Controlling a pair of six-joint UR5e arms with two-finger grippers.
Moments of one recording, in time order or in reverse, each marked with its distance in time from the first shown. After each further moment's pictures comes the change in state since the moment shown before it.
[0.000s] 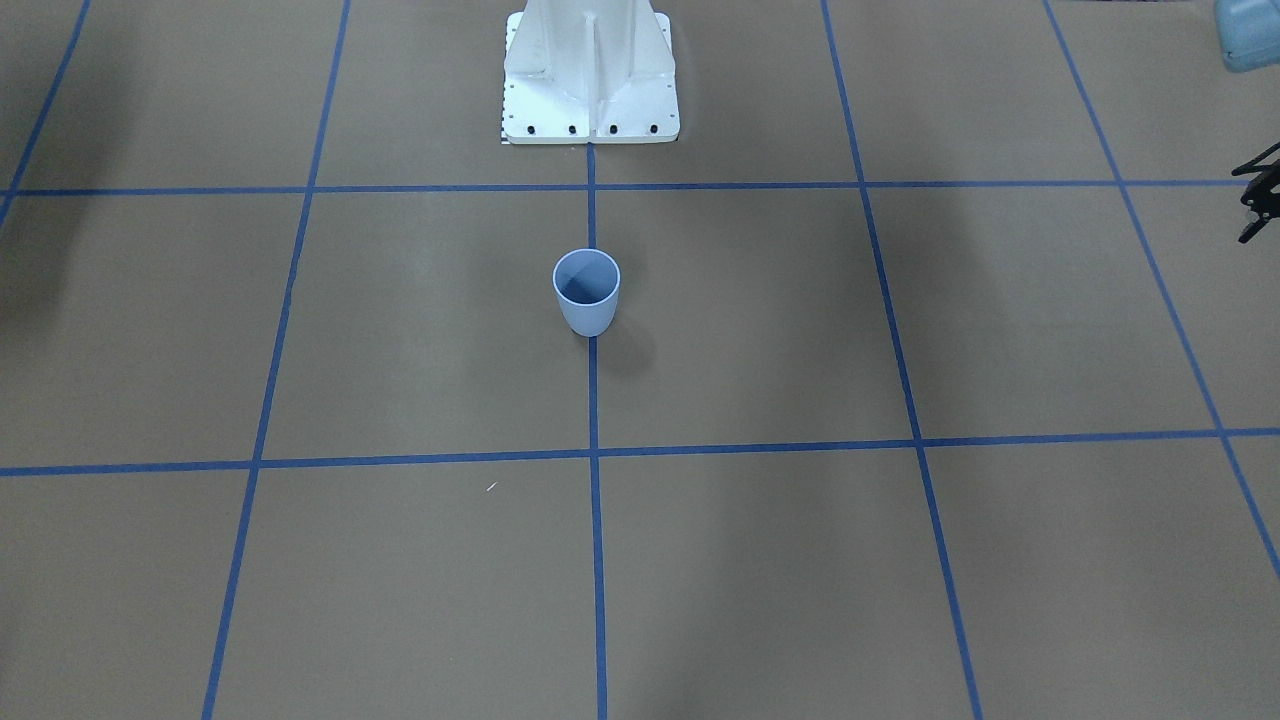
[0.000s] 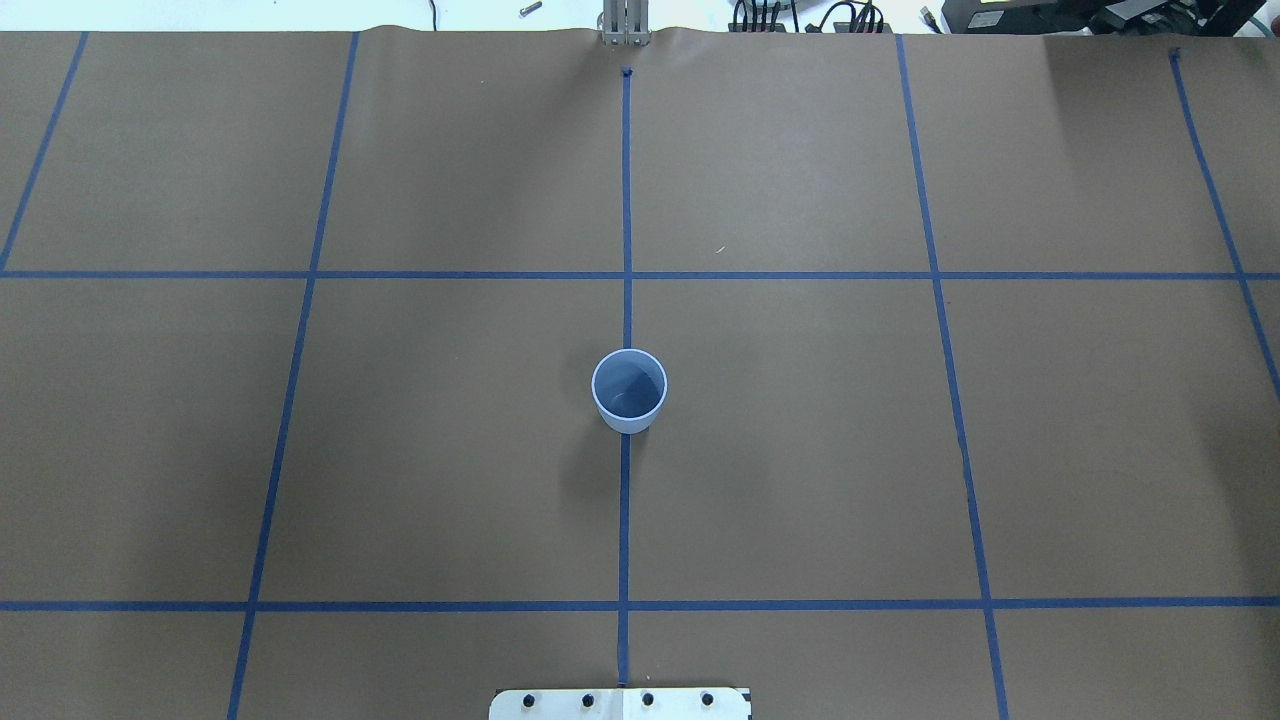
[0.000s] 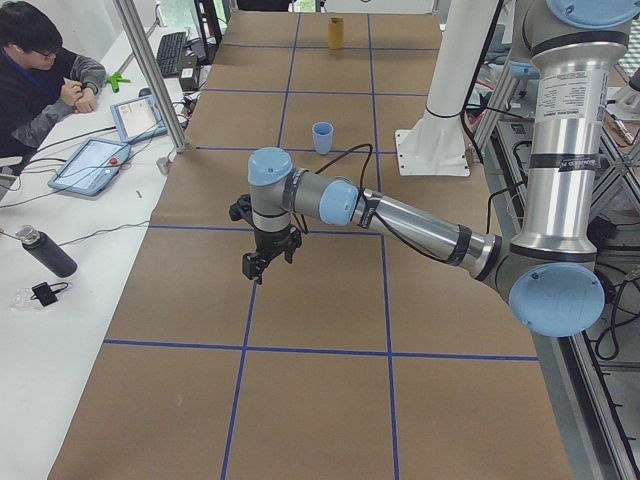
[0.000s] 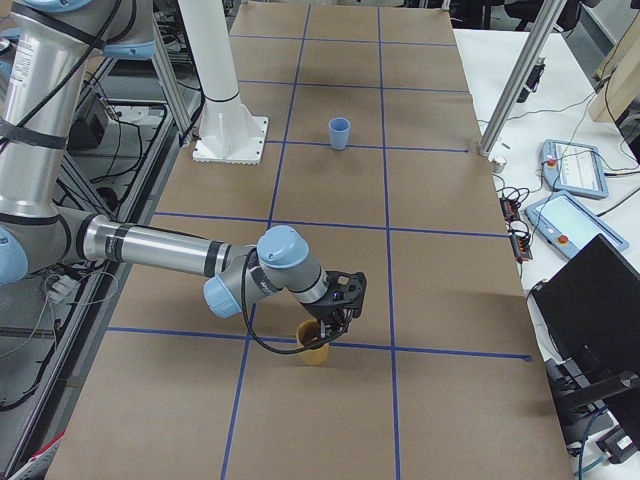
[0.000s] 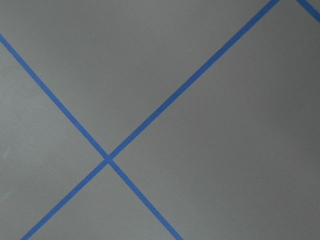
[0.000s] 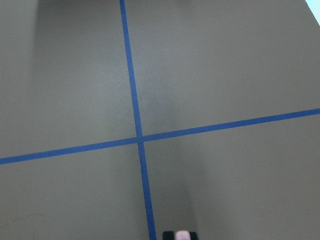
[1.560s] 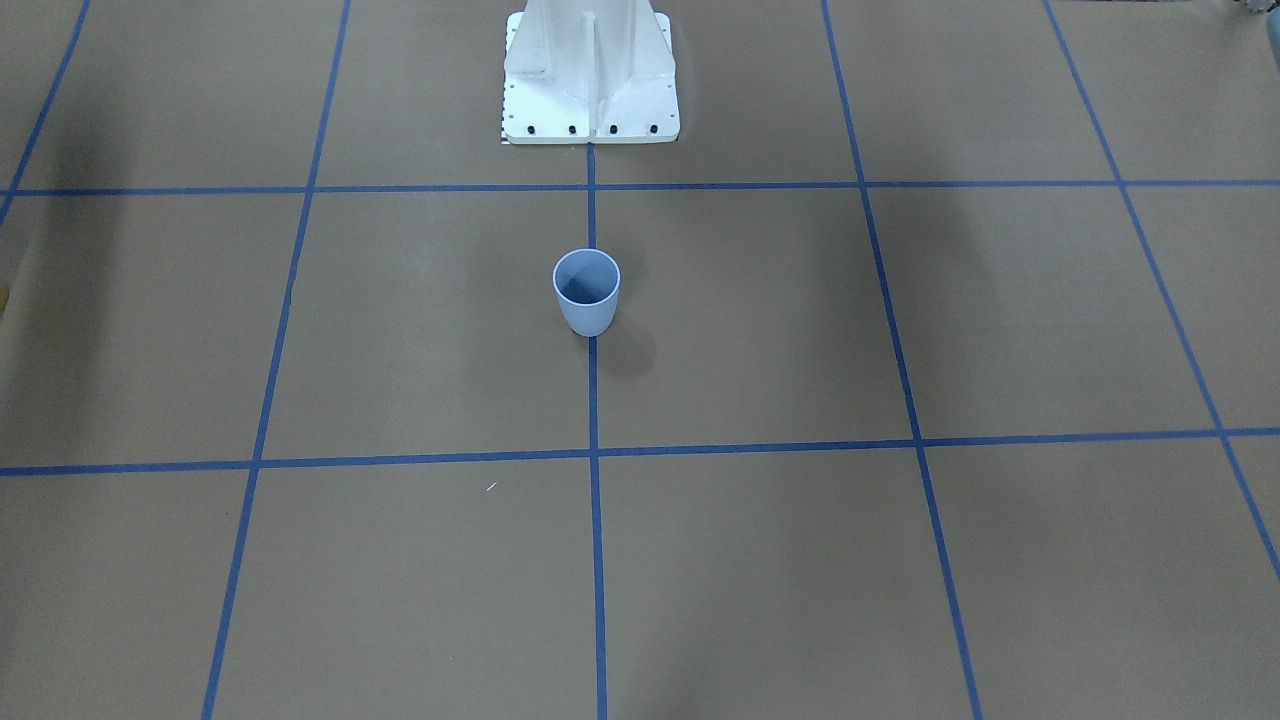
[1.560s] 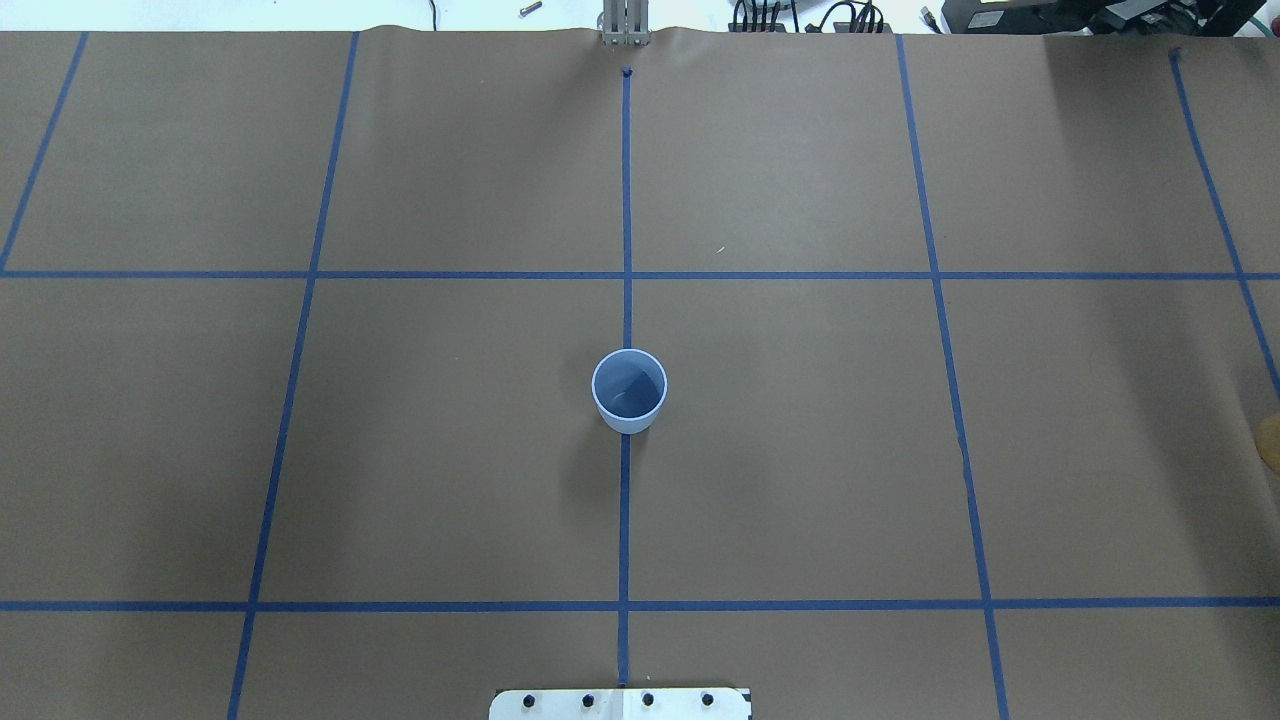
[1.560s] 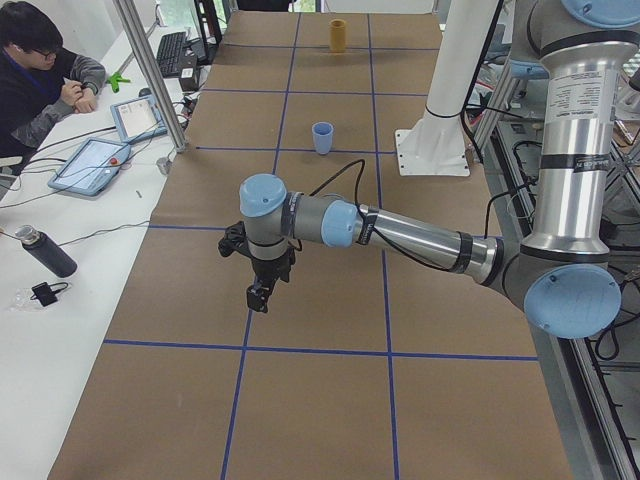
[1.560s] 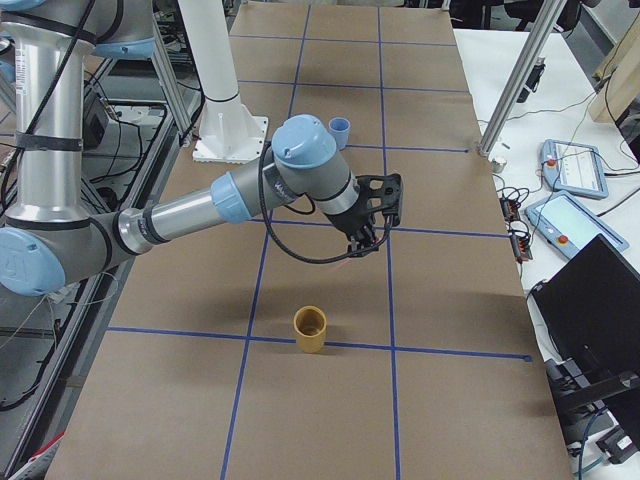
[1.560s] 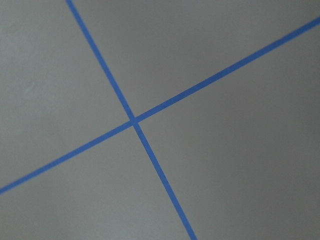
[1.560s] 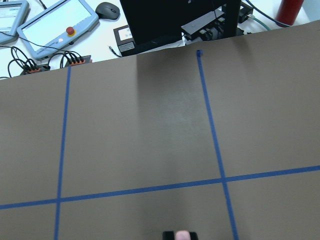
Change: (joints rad) left arm -0.125 0.030 0.088 0.017 -0.085 -0.229; right arm 0.171 0.253 0.301 -0.600 0.221 -0.126
